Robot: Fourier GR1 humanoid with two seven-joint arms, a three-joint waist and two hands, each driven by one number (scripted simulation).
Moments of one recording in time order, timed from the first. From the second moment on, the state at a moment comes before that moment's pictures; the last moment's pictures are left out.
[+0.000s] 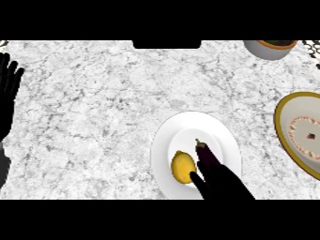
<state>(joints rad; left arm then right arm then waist) -0.23 0.40 0.13 -1.48 0.24 0.11 -0.04 -0.01 -0.47 0.83 -2.33 0.75 0.25 0.79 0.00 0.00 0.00</state>
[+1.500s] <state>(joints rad) -0.21 0.33 0.20 -1.54 0.17 0.04 -0.01 0.01 -0.24 0.65 -1.90 0.82 0.20 0.39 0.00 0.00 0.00</state>
